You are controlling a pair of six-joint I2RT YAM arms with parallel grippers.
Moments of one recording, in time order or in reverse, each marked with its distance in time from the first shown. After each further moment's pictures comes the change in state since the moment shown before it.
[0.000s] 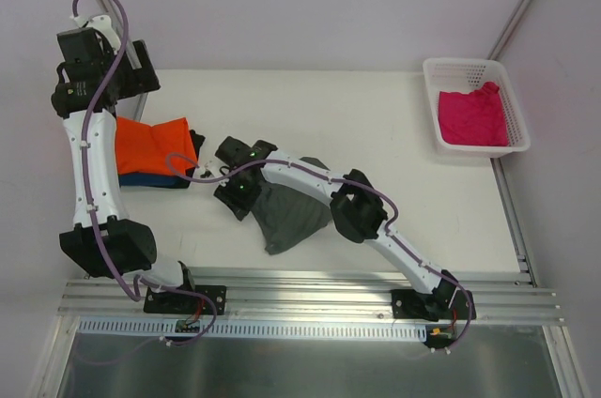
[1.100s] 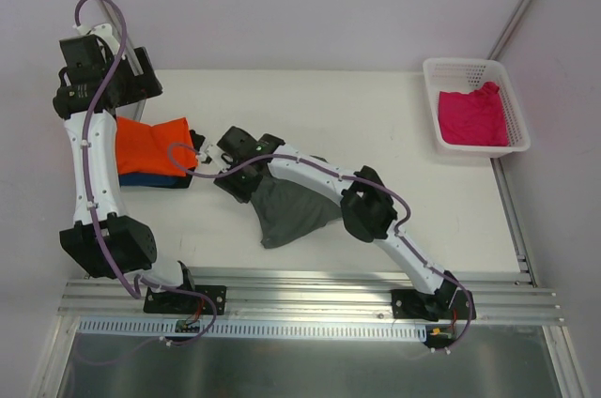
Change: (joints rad) left arm 0.022 -0.008 -0.056 -0.002 0.051 -0.037; right arm -0.013 -0.118 -0.082 0.125 0.229 -0.026
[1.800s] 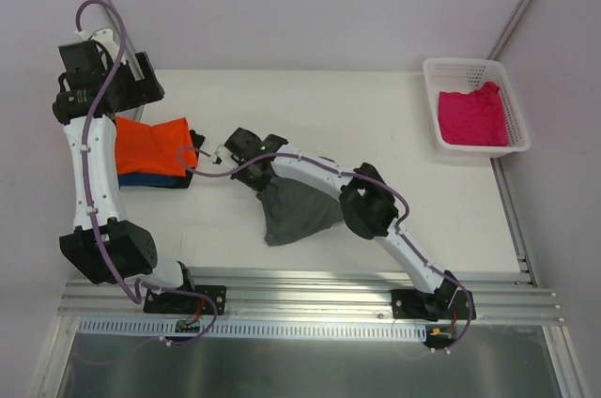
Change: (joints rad) left arm 0.011 -0.043 -0.053 -0.002 0.034 0.000; right arm -0.031 0.036 -0.050 0.024 0.122 -0.051
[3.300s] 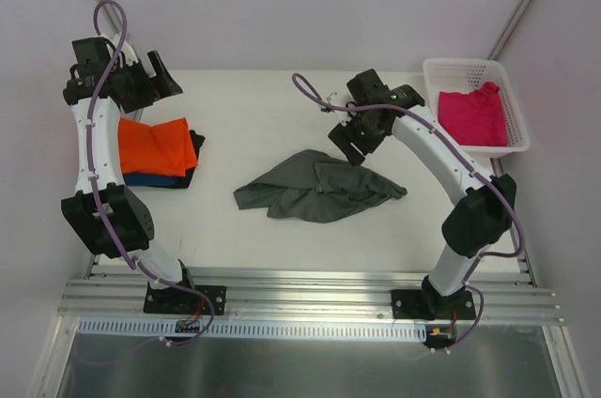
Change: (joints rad) left arm 0.006 0.187 0.068 0.002 0.244 -0.076; right arm -0.460 -0.750 -0.529 -0.299 -0.034 -0.160
